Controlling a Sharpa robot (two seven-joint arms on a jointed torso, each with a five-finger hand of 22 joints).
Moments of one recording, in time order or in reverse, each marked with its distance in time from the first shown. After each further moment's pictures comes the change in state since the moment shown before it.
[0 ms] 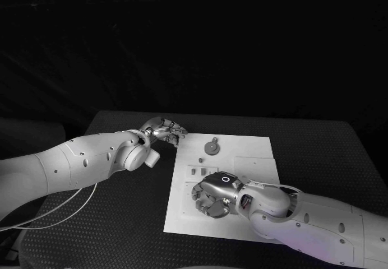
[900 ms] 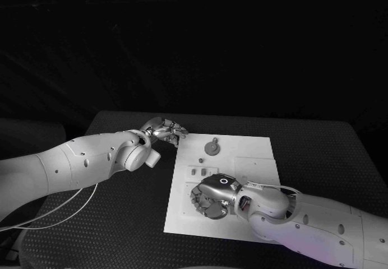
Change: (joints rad) left arm 0.000 0.002 0.000 0.000 0.000 -0.002 0.004; left_hand 0.000 0.000 0.000 0.000 0.000 0.000 0.000 0.000 0.000 0.000 0.000 0.000 -0.001 0.000 0.000 0.000 -0.002 0.000 0.000 0.000 0.004 -0.001; right arm -0.001 0.005 -0.001 0.009 -0.002 0.017 0.009; right_hand 0.012 0.147 0.005 -0.001 0.000 0.070 -0.027 0.050 0.003 0.065 -0.029 0.019 0.005 0.044 -0.022 -0.019 0.021 0.002 0.039 -0.011 -0.010 0.001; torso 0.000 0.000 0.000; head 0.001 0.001
